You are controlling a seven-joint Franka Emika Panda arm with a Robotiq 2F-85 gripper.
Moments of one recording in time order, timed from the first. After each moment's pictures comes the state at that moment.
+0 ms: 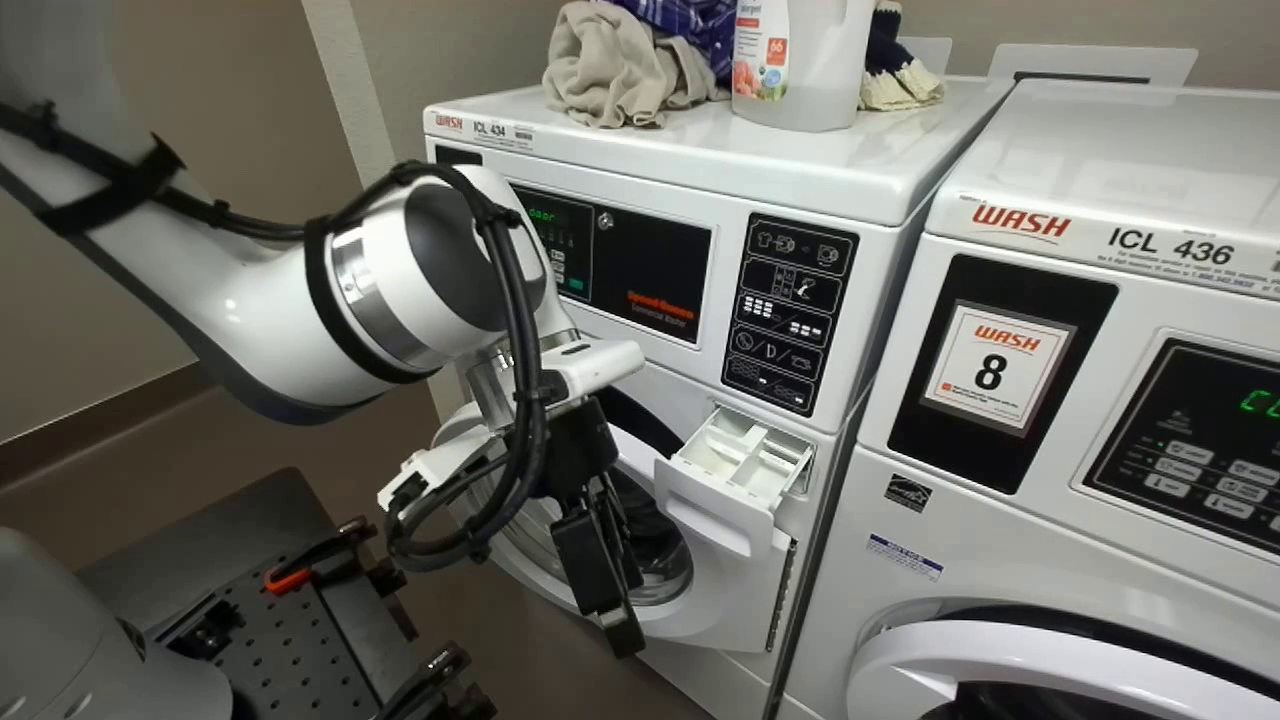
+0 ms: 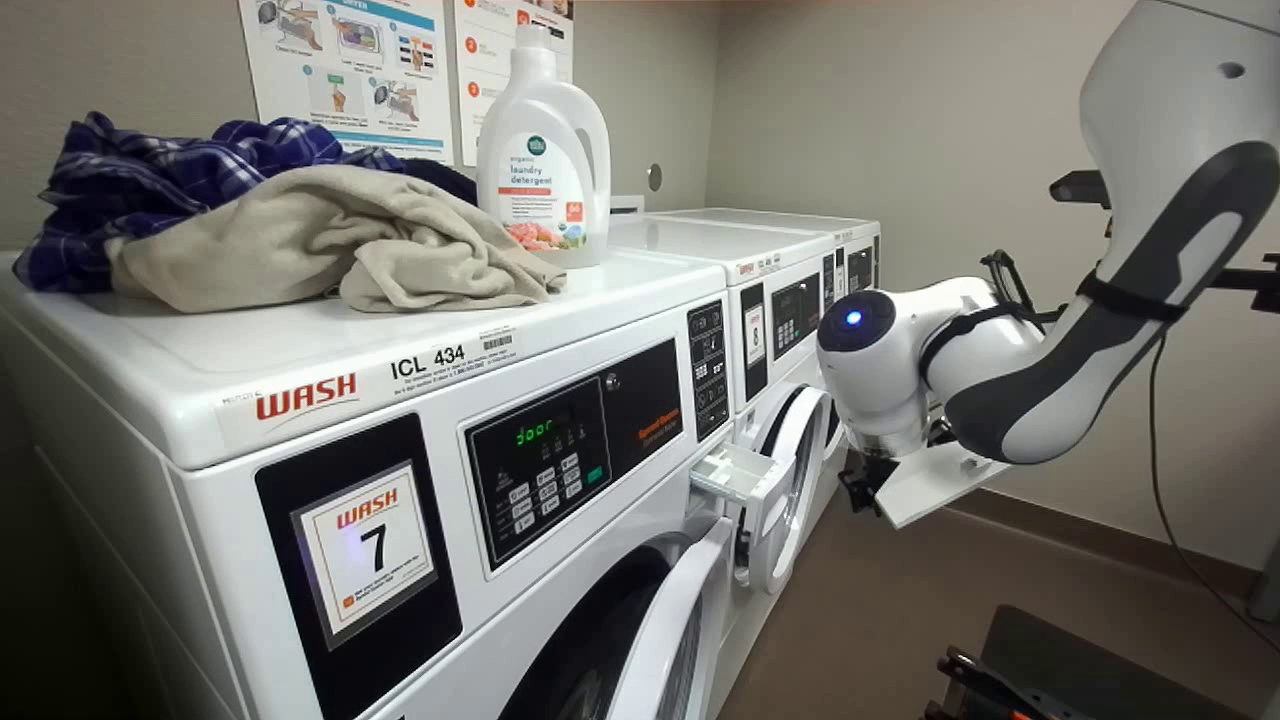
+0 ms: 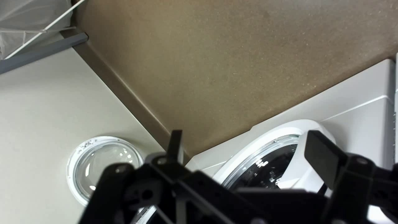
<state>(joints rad) -0.29 -0.05 -0.12 -2.74 -1.25 2.44 1.34</state>
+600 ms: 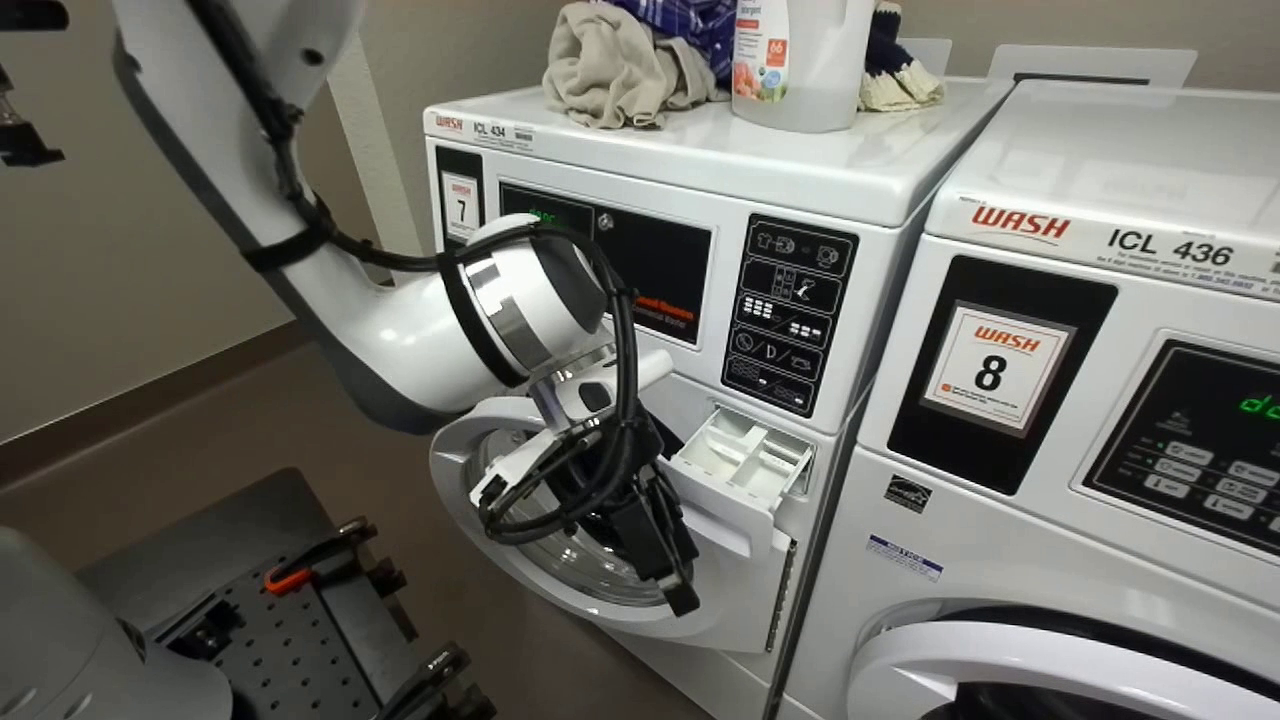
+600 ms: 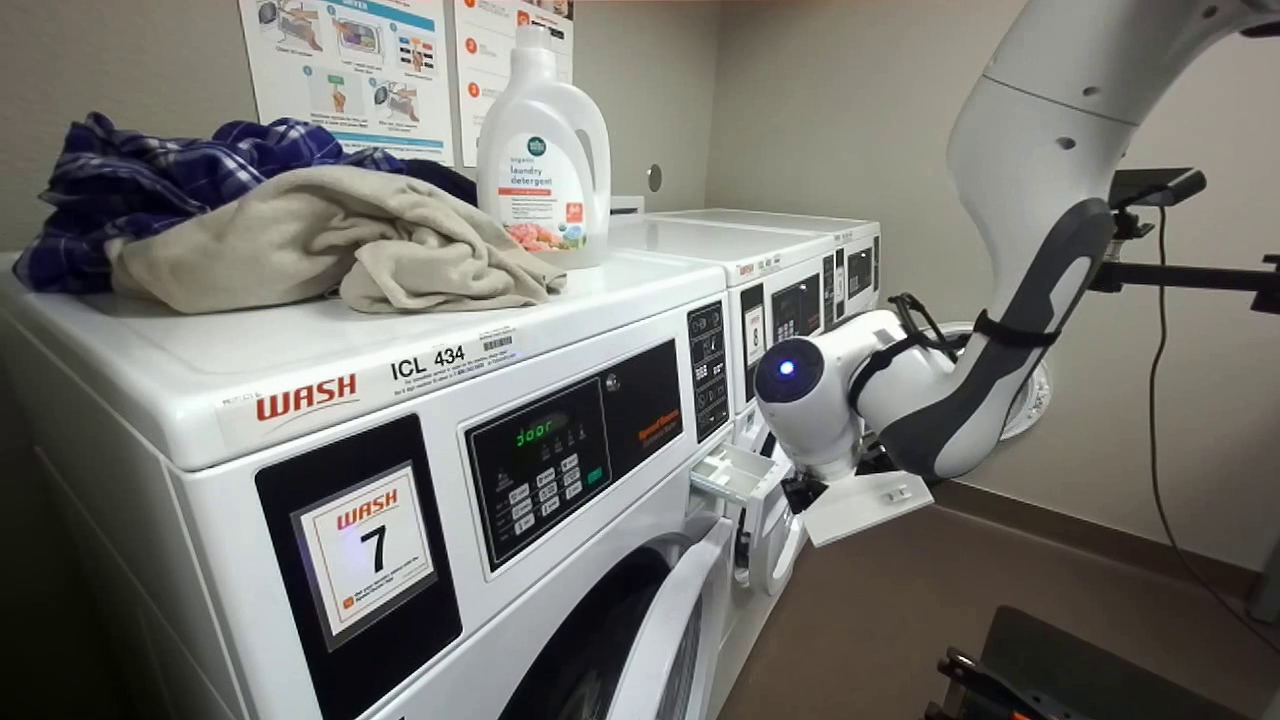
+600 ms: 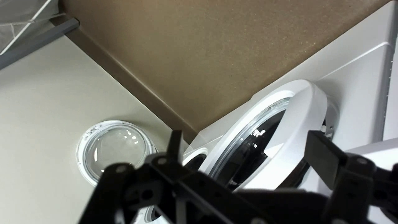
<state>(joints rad) -0.19 0.21 -0.13 -2.55 -1.38 2.44 1.67</state>
